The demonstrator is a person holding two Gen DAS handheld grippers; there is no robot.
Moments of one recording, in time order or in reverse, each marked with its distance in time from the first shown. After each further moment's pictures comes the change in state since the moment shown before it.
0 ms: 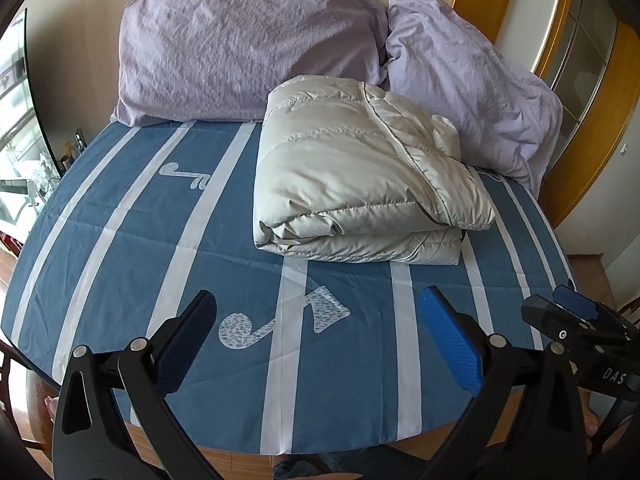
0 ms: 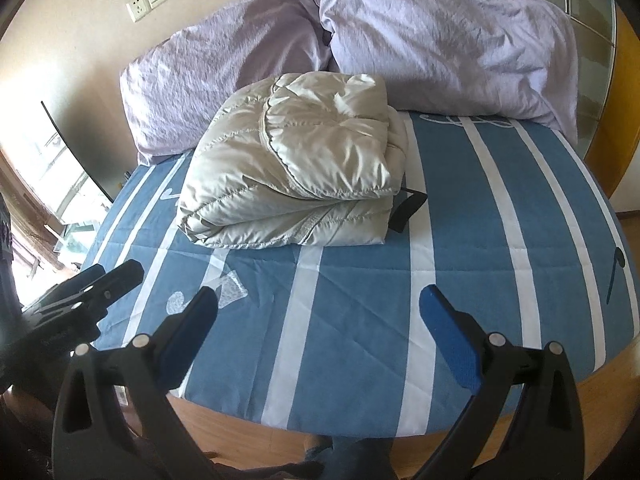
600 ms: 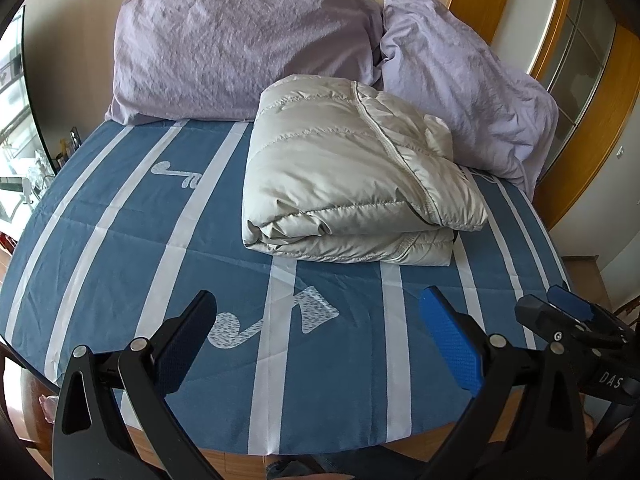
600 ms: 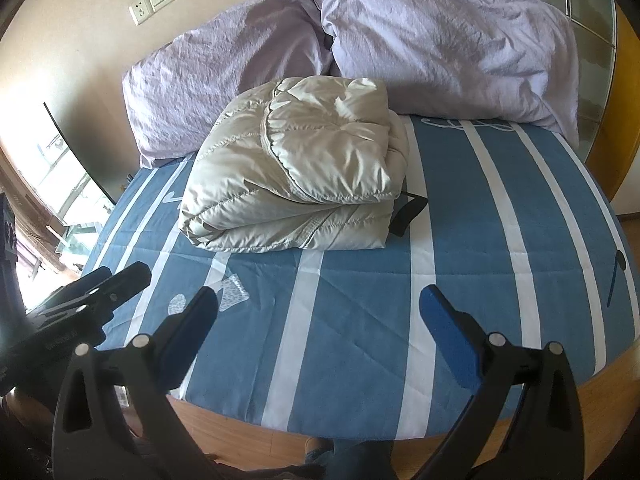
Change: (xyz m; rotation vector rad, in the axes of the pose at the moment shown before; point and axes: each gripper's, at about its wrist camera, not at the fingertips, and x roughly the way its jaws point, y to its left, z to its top) left arm 0.001 -0.008 -0.001 -0.004 0.003 -0.018; right arm -0.001 -0.001 0.001 -0.003 -0.007 0.004
